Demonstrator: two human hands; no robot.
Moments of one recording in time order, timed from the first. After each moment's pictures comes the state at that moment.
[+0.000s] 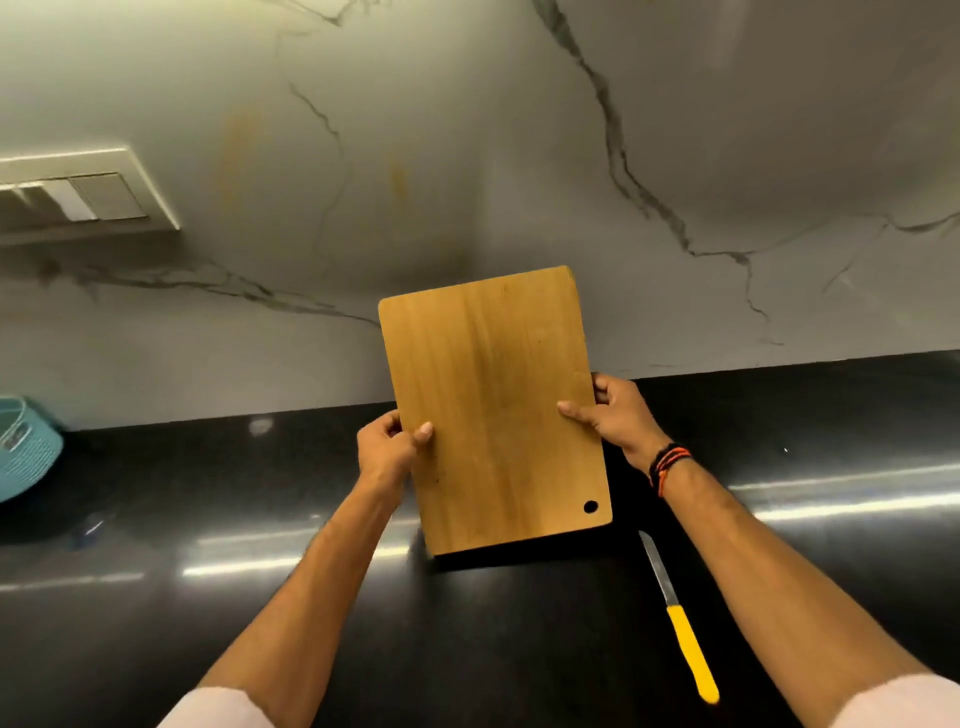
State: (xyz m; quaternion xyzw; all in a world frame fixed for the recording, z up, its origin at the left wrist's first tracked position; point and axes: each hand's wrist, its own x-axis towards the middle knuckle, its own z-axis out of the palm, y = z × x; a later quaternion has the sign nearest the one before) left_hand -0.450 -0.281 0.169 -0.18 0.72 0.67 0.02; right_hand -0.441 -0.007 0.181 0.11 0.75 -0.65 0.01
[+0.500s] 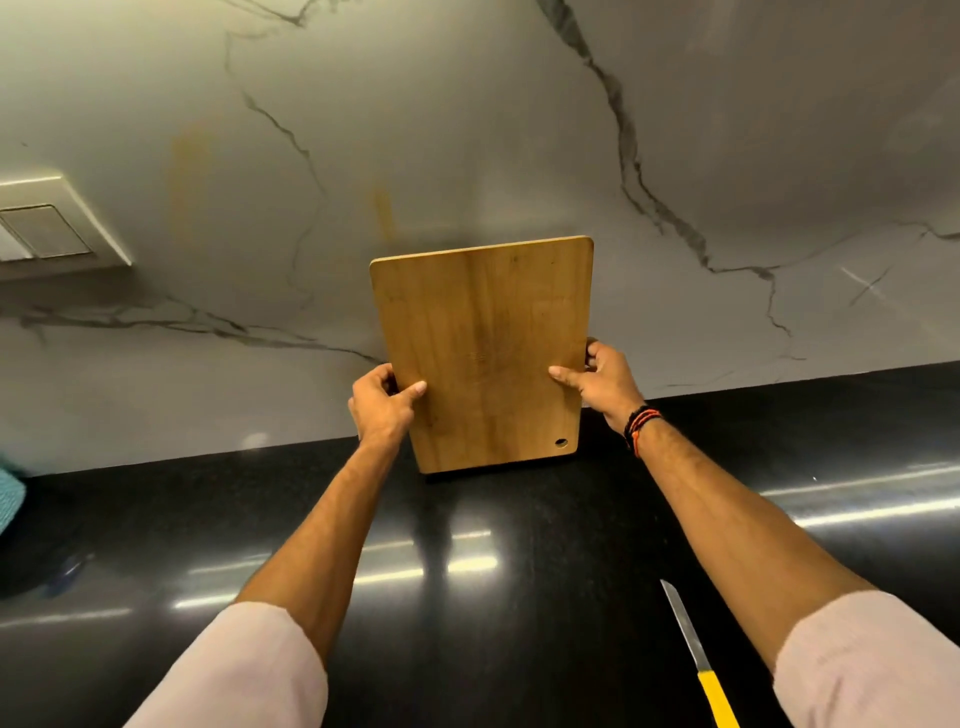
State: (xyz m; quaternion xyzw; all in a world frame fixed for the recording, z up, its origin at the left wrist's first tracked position) left_hand -0.565 -0.269 0.192 -0.12 0.81 0.56 -0.09; right_hand -0.549 -0.006 0.184 0.12 0.78 -0.62 -0.05
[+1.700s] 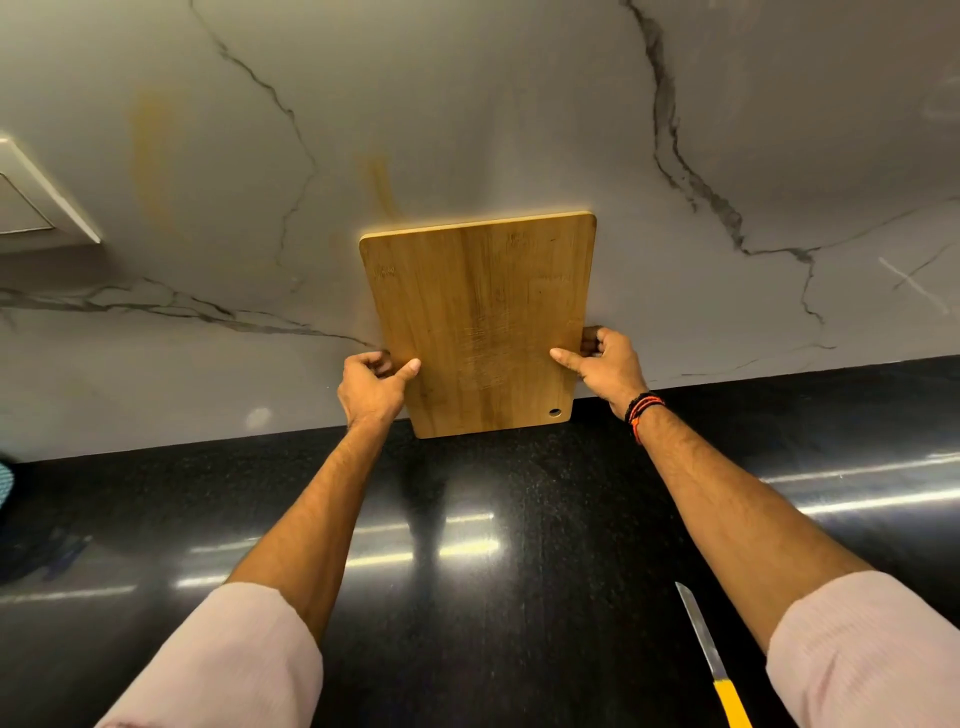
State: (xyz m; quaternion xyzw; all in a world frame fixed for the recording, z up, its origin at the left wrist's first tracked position) left_hand -0.601 -0.287 0.167 -0.19 0.82 0.53 -0.07; right_hand -0.587 -0.004 0.151 0.17 0.80 -0.57 -0.06
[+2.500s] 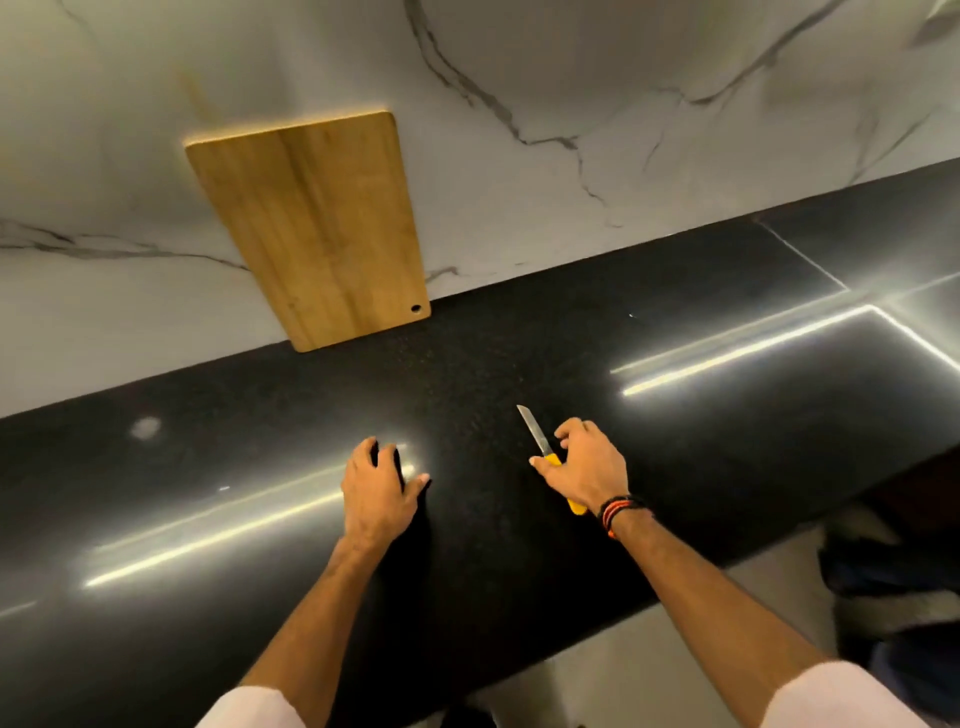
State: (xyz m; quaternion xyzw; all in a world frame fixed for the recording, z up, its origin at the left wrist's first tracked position) left_hand -0.321 -0.229 0.048 0.11 0.97 0.19 0.05; right_hand -0.234 0.033 0.073 0.28 0.93 -0.25 0.02
